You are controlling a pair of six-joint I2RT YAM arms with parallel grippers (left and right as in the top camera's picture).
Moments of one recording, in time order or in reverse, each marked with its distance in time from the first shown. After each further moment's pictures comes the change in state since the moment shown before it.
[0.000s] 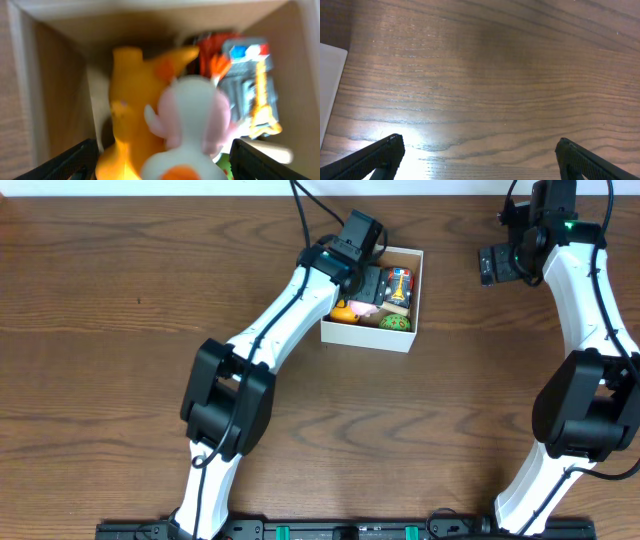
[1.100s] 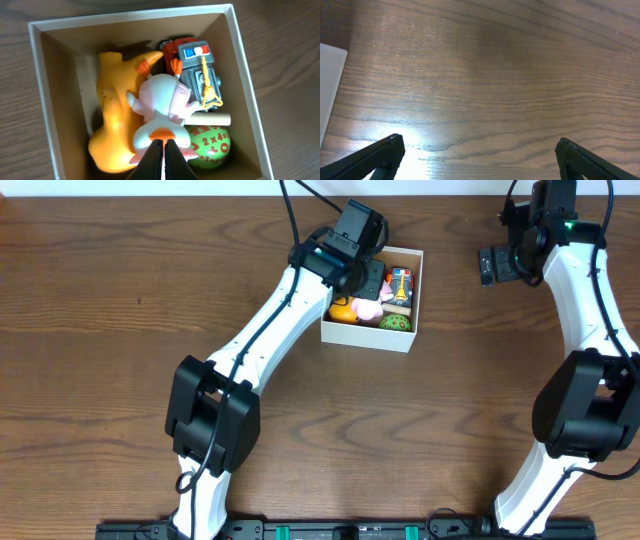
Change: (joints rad) left arm -0.011 -0.090 0.000 -0.073 0.077 0.000; right arm 0.000 0.000 0.000 0.000 0.000 0.000
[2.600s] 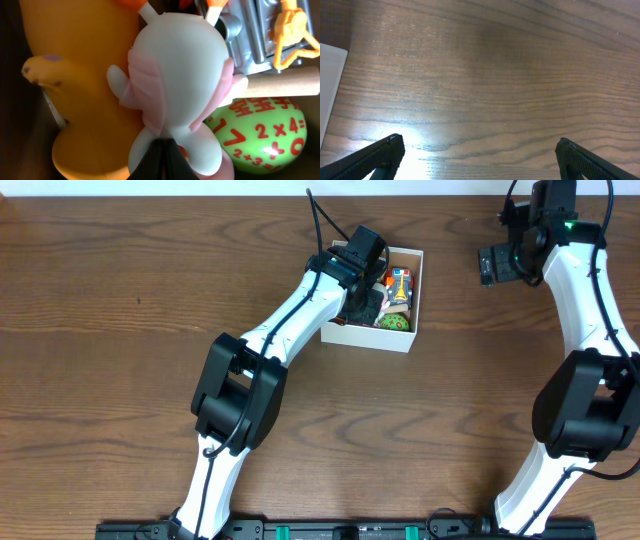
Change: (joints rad) left arm -0.005 0.168 -0.004 -0.066 0.035 0.111; right arm 0.000 0.000 0.000 0.000 0.000 0.000
